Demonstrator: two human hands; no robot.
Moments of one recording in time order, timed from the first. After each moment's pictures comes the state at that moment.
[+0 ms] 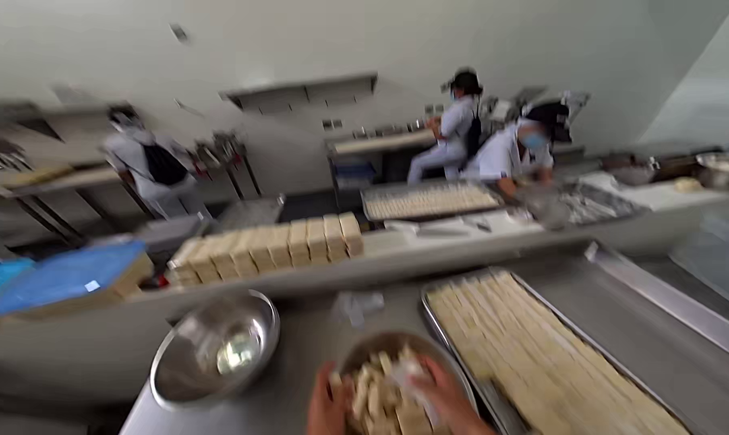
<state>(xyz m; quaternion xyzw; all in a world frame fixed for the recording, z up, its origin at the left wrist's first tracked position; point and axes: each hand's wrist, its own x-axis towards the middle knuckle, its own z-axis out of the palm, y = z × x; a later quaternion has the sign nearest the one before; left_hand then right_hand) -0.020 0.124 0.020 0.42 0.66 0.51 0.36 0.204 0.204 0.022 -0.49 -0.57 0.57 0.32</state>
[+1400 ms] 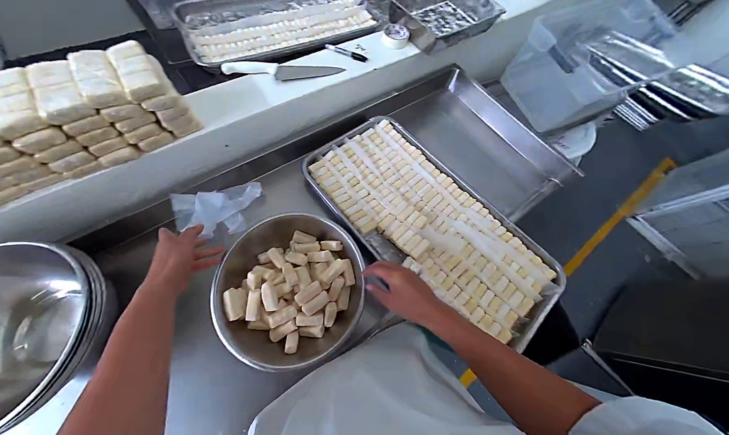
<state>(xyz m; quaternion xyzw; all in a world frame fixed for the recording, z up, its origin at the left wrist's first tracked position) -0.049 0.277 0.007 0.32 0.74 0.34 0.48 0.334 0.150 -0.010 -0.58 -0.73 0.35 0.11</state>
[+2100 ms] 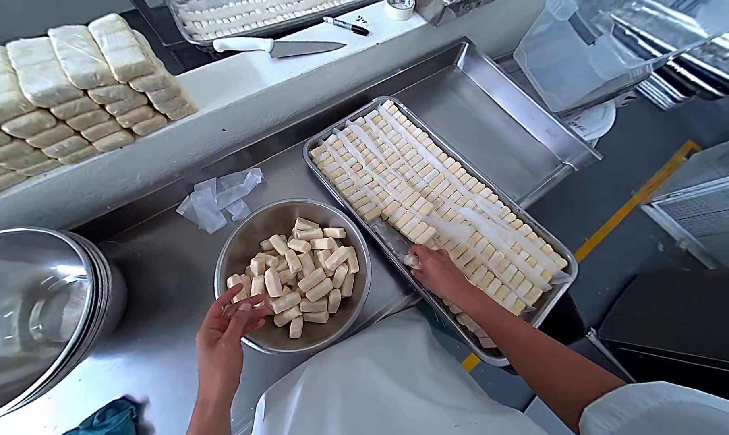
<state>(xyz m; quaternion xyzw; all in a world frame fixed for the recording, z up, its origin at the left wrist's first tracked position) -0.002 0.104 -0.016 0.39 0.63 0.46 0.49 0.409 0.146 -0.077 -0.66 -0.70 0.26 -0.03</state>
